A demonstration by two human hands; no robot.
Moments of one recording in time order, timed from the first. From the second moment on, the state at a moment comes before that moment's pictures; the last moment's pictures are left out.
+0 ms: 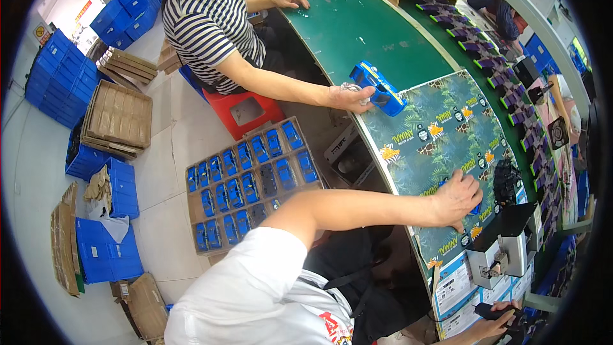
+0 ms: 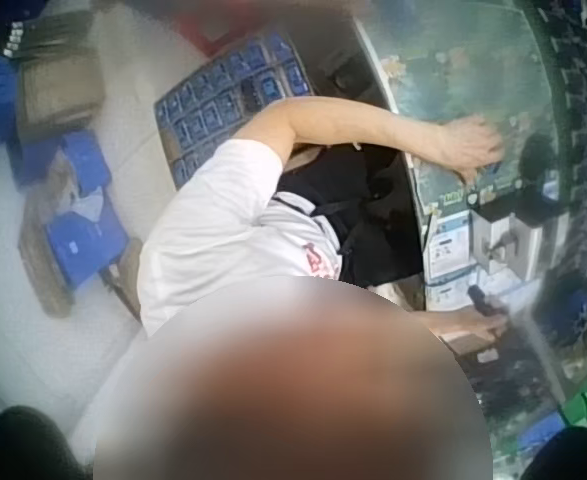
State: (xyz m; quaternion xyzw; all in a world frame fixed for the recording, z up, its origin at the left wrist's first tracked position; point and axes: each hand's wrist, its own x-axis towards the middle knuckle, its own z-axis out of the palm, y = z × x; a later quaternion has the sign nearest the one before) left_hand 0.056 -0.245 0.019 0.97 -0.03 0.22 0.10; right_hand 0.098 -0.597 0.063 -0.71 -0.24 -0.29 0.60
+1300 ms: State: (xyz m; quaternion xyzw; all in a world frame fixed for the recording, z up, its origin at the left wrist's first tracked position) left_hand -0.014 -0.100 0.053 0.42 0.12 0.07 0.90; right_hand 0.107 -0.642 0.027 -0.68 -0.17 -0.22 0.67
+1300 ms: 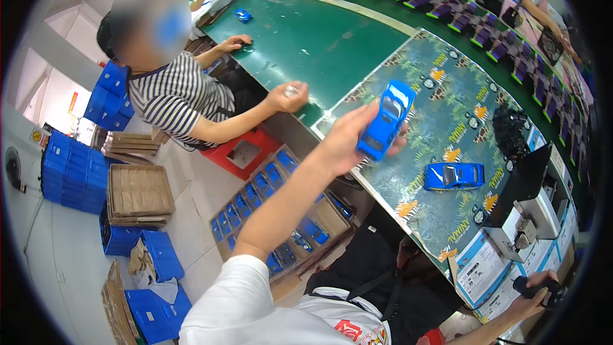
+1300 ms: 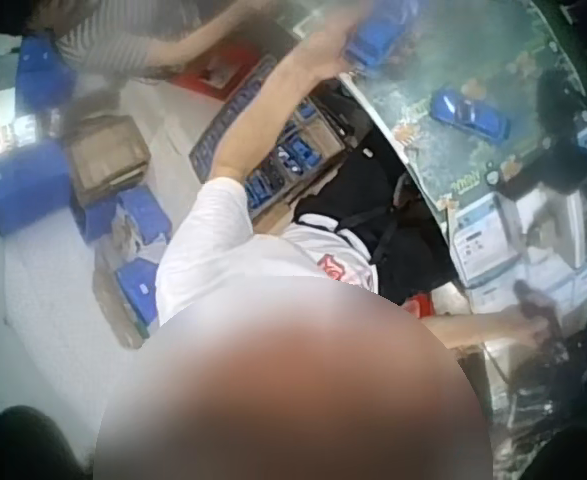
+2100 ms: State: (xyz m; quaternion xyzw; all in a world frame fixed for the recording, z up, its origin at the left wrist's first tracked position) left_hand -0.002 -0.150 0.016 0.65 0.16 0.27 0.69; right_hand 0.103 -0.635 0.029 -0.69 -0.18 -0.21 0.67
